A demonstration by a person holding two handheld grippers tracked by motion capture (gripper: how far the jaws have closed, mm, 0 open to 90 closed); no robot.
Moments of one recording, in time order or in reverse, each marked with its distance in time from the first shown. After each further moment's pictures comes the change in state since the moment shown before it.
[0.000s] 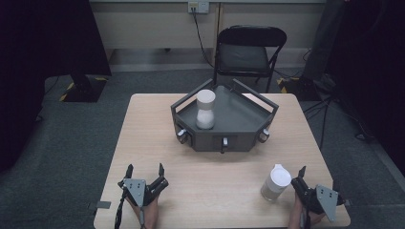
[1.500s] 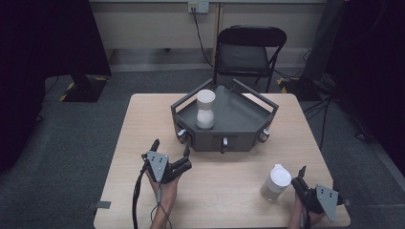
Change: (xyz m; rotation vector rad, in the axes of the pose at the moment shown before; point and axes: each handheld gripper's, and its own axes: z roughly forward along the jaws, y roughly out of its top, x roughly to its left) left arm -0.023 0.063 0.038 0.014 -0.228 -0.039; right arm 0.000 0.000 0.001 0.001 0.000 0.001
